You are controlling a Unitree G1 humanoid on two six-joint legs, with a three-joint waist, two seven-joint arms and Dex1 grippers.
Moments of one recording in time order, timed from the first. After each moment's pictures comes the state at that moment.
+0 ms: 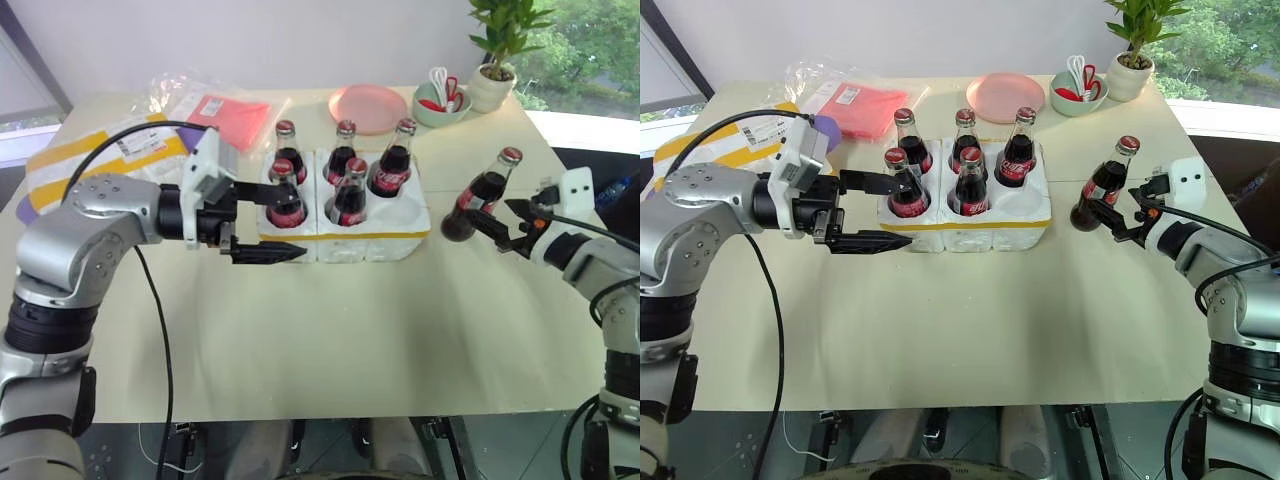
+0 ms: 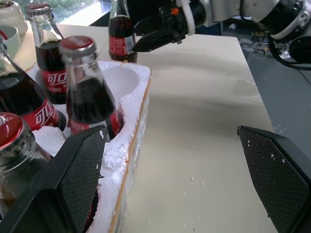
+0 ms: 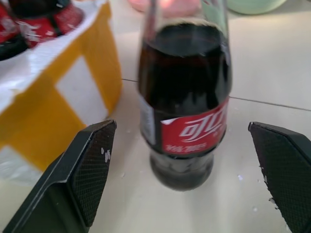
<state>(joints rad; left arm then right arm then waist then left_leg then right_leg) -0.67 0.80 -0.01 -0.29 -0.70 0.75 -1.14 -0.37 -0.72 -0.34 -0.06 0.49 0.76 0.53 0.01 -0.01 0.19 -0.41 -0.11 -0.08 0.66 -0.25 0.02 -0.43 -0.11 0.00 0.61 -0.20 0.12</state>
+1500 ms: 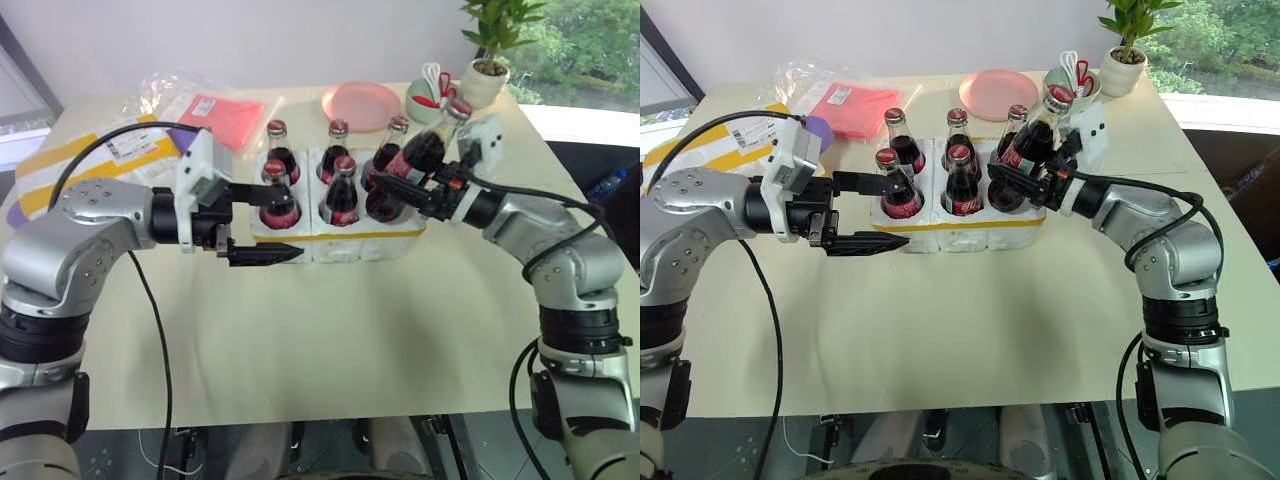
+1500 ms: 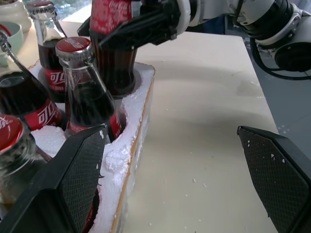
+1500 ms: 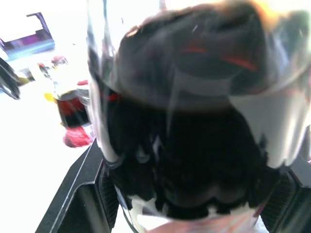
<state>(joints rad) -0.64 0.82 0.02 -0.32 -0.72 0.78 -1.10 -0.62 -0.60 -0.05 -0.13 0.57 0.69 0.66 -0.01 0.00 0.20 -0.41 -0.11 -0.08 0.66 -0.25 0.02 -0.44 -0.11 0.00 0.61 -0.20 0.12</state>
